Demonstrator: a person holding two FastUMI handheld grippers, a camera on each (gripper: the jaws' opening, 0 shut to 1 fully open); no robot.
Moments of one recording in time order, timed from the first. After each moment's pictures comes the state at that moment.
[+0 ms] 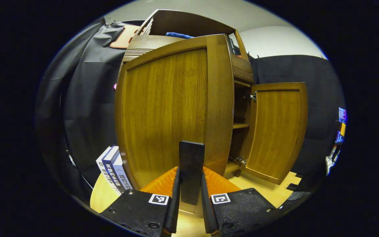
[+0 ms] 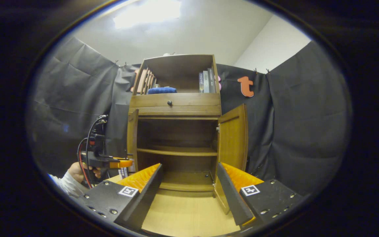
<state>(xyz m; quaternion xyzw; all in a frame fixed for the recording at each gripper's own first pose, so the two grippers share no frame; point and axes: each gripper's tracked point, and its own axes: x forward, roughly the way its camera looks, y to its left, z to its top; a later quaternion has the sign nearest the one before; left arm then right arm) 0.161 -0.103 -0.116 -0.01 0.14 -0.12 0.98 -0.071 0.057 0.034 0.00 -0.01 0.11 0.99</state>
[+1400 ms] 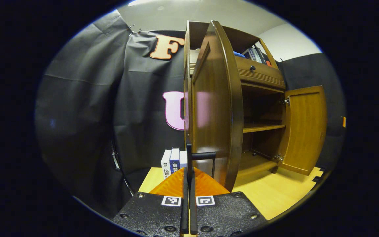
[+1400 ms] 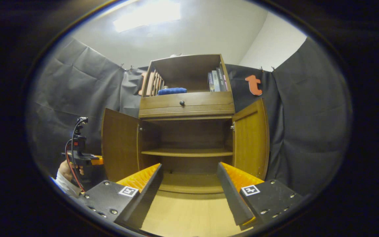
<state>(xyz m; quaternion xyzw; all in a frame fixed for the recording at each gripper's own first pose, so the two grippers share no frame) 0.177 -0.039 -0.097 0.02 0.10 0.02 0.99 -0.070 0.104 0.021 0.02 -0.02 0.14 0.99</state>
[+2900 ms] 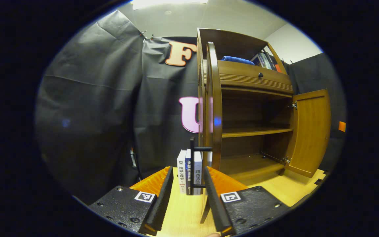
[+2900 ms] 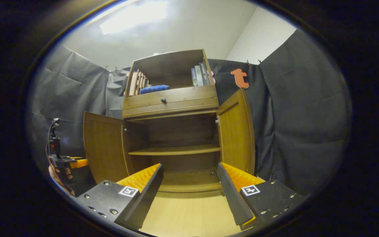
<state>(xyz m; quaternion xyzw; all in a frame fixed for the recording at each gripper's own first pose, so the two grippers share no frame) 0.154 -0.023 -0.080 0.04 0.08 0.09 0.99 -0.043 0.050 0.010 0.06 0.00 0.09 0.99</state>
